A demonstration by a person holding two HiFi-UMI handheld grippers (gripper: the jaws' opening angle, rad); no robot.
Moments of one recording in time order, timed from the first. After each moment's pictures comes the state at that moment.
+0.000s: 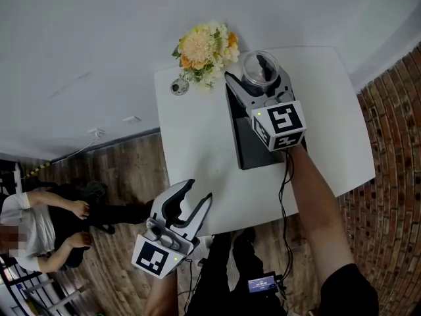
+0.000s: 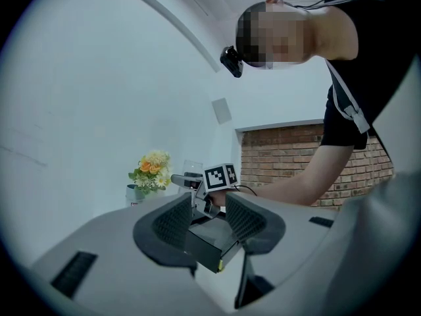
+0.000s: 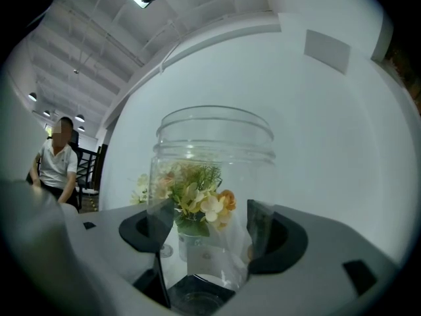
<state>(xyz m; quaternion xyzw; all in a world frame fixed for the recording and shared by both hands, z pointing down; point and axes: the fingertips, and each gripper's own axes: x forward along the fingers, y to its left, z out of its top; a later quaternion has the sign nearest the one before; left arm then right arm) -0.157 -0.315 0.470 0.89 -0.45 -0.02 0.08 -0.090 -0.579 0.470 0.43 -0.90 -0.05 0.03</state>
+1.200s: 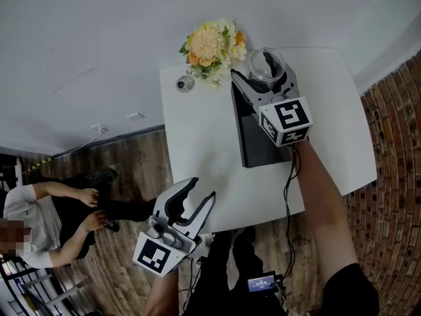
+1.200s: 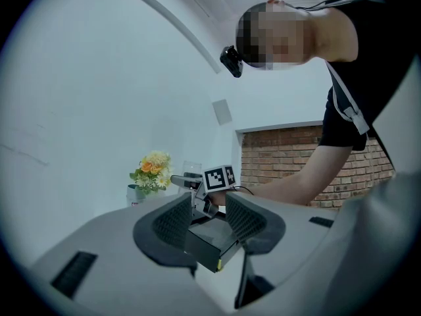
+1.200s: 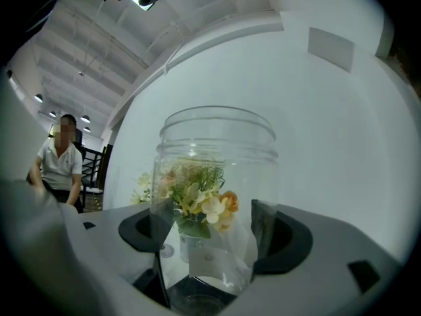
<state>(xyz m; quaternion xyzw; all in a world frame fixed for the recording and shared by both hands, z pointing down) -0.159 -0.311 0.469 0.89 -0.45 -0.03 0.08 -0.093 -0.581 0.470 0.40 -0.91 -0.06 0.03</state>
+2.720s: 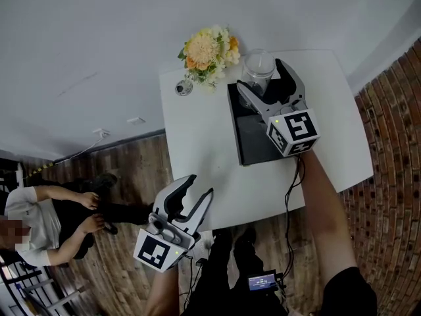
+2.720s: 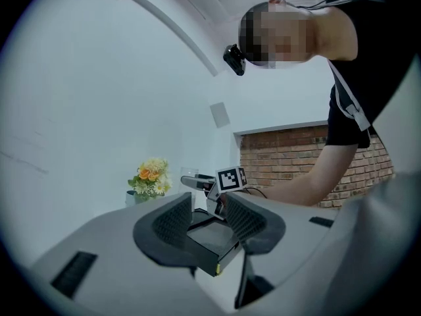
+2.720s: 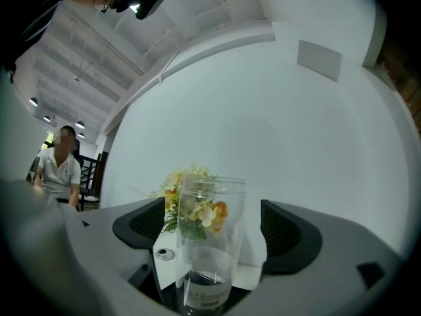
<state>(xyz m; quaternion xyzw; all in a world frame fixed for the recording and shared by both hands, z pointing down) -0.158 -0.304 0.458 0.89 -0.44 -0.02 0.06 -0.059 -0.553 0.446 0.42 -0.90 -0.06 0.00</state>
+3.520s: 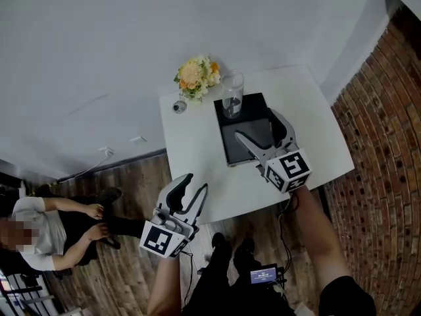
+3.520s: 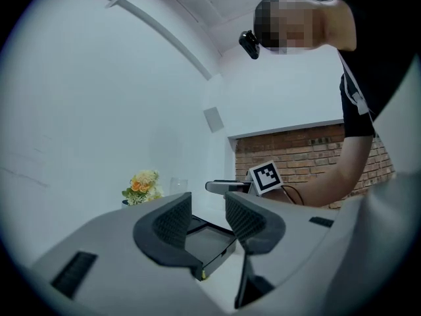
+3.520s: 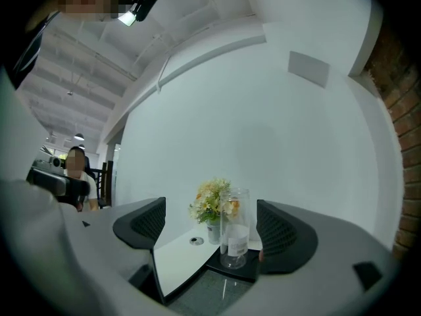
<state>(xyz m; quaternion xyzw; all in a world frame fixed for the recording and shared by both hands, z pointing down) -0.138 -0.267 0.419 0.90 -0.44 -0.02 0.04 -0.015 -0.422 0.414 0.41 -0.91 0.01 0.01</state>
